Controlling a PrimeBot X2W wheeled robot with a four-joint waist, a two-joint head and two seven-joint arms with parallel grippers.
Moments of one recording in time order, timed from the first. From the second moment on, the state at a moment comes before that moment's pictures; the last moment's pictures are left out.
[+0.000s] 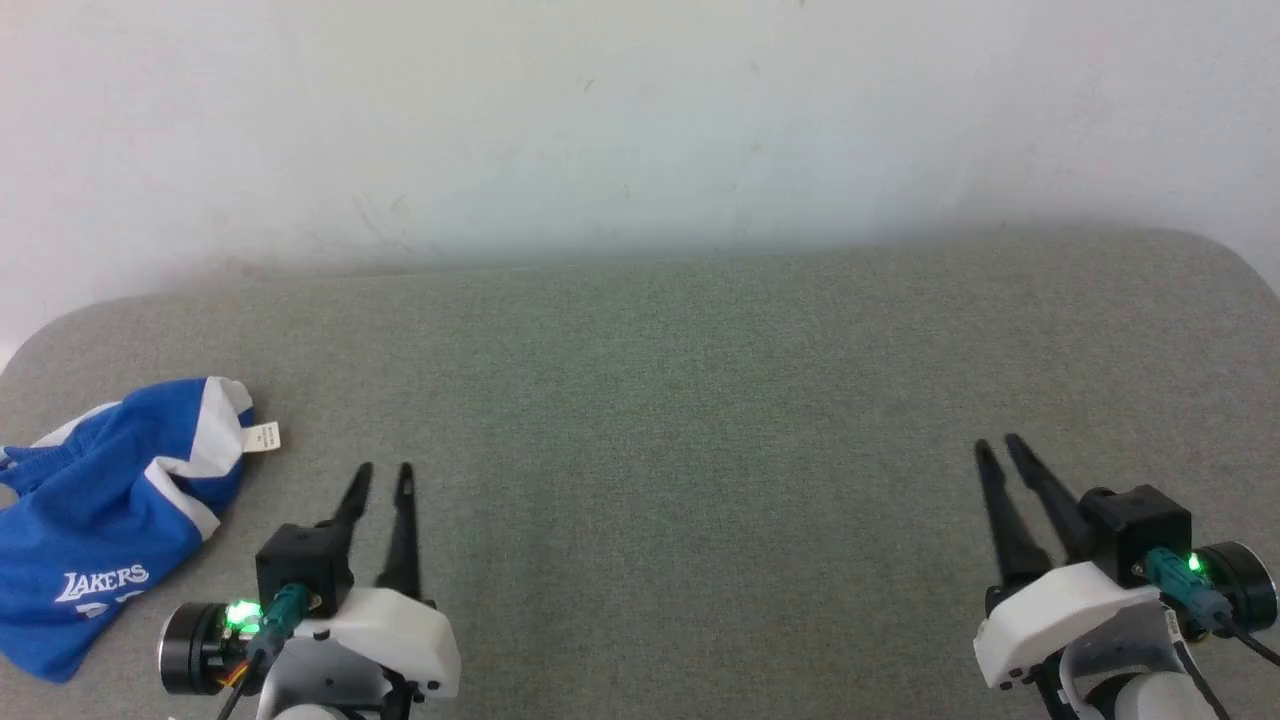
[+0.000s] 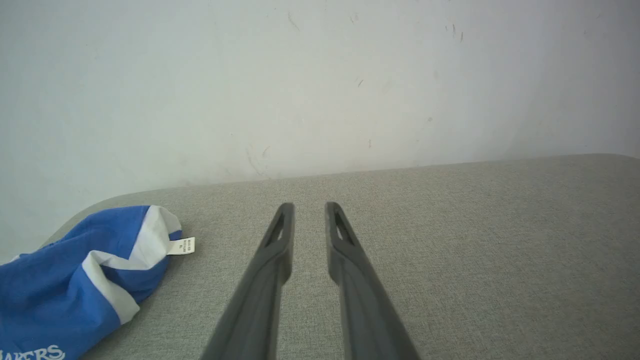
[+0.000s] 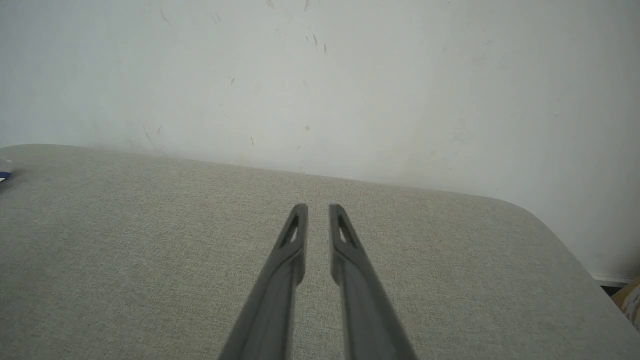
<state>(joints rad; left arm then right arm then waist) 0.01 0.06 -0.01 0.00 -0.01 0.01 0.00 0.01 -0.05 0.00 0.01 0.01 0.13 0.00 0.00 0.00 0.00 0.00</state>
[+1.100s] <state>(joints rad) 0.01 0.06 -0.04 -0.01 -0.01 0.09 -0.06 0.01 -0.06 -0.03 -0.02 0.04 0.13 -0.06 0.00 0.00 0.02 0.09</state>
